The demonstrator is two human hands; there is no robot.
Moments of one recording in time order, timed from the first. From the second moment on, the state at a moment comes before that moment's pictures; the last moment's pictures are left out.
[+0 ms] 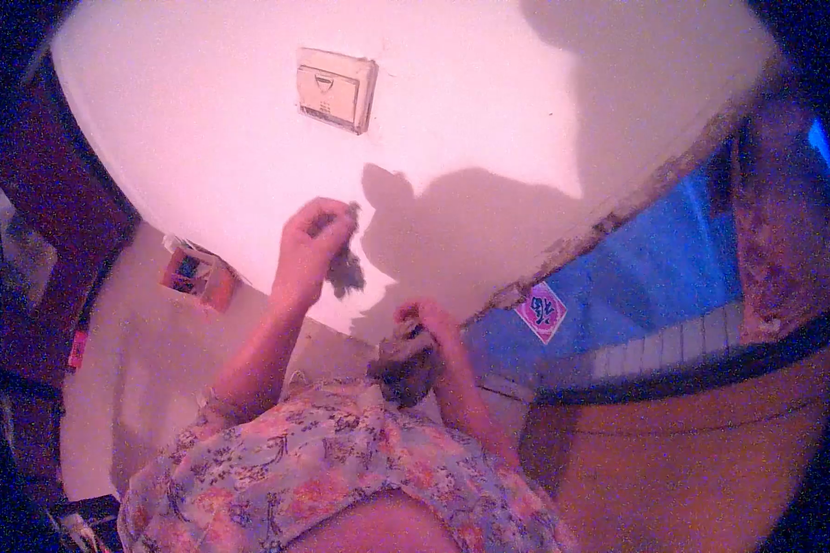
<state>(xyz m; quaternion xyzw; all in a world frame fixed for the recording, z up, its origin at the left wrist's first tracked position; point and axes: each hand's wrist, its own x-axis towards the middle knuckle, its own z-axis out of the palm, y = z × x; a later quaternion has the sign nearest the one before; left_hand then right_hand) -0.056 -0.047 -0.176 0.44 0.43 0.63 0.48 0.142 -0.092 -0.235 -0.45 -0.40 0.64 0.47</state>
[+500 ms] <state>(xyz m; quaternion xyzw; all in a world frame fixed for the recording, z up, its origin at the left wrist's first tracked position) -0.076 0.026 -0.150 0.42 0.52 0.74 0.07 0.166 -0.099 -0.319 -0.44 -0.36 0.72 0.40</state>
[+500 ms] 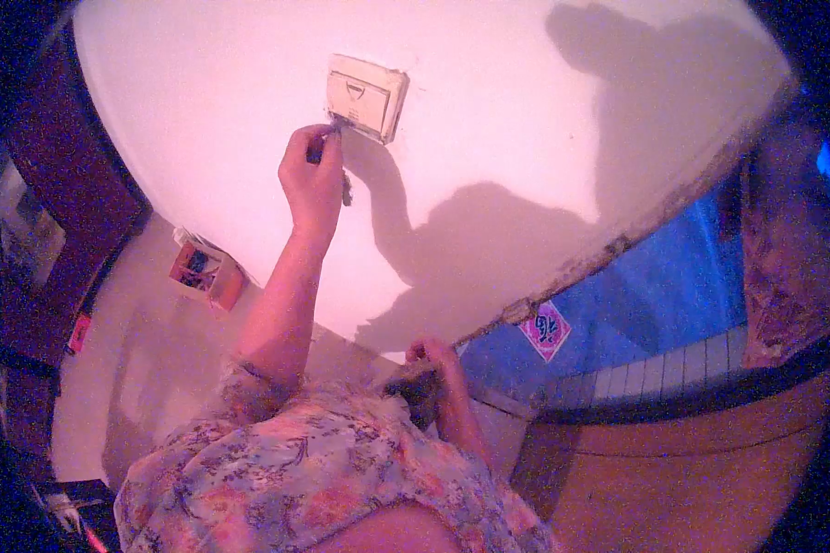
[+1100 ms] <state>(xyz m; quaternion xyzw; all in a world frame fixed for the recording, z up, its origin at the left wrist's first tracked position) -0.080 0.042 -0.140 0.42 0.54 0.73 0.02 0.157 -0.129 -0.263 -0.51 -0.33 0.68 0.41</state>
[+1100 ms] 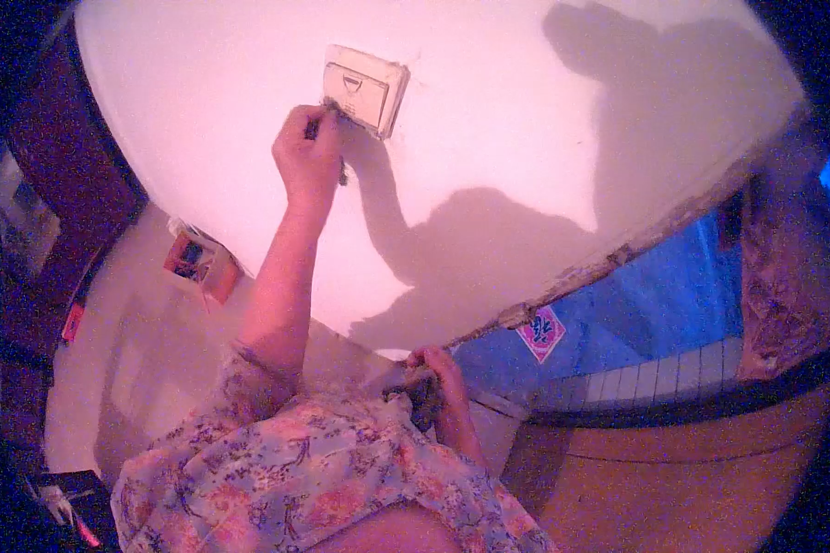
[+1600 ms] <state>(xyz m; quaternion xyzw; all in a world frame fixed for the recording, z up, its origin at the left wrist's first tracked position) -0.077 0.035 -0.139 0.44 0.54 0.72 -0.05 0.157 -0.130 -0.255 -0.50 -0.38 0.65 0.42</state>
